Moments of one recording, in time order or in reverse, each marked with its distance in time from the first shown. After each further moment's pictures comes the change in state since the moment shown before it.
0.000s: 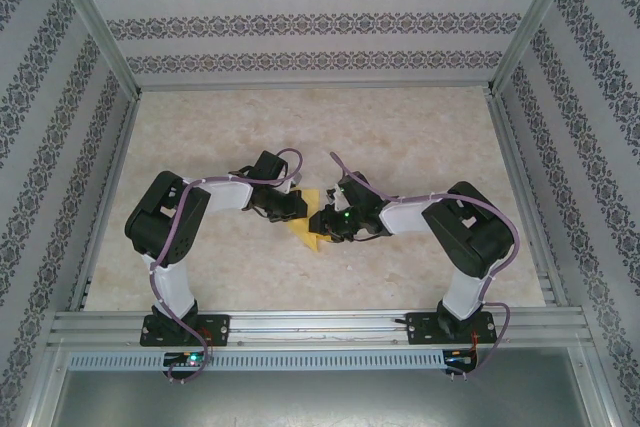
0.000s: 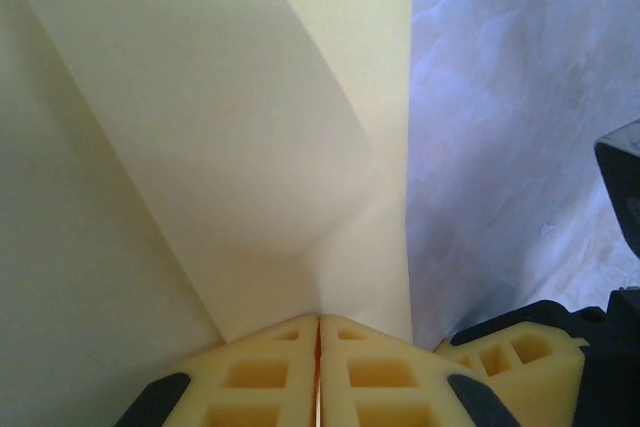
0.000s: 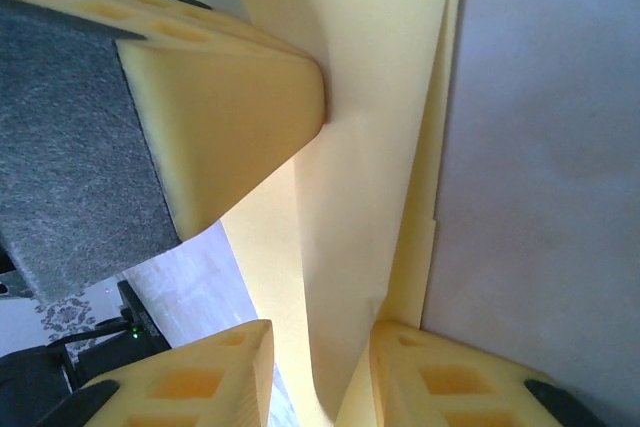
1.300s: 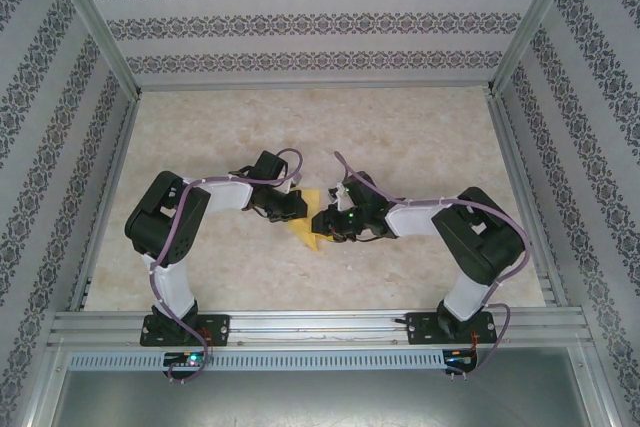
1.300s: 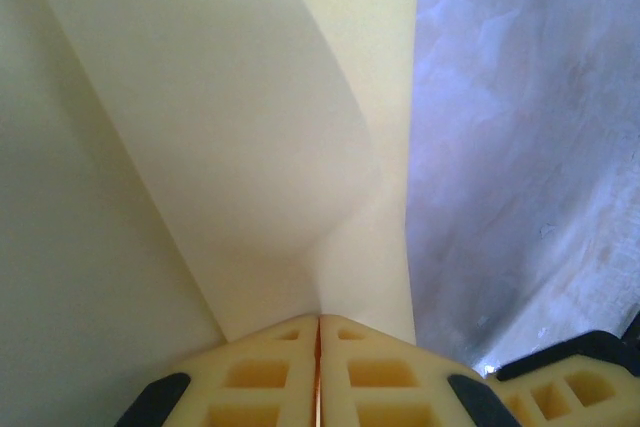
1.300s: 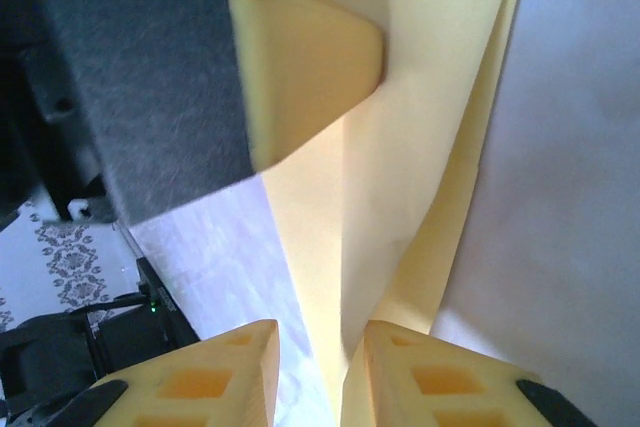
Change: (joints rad) left arm 0.000 0.000 0.000 0.000 0.000 0.000; right arm -0.010 -0.090 -0.045 -0.005 -0.031 -0.026
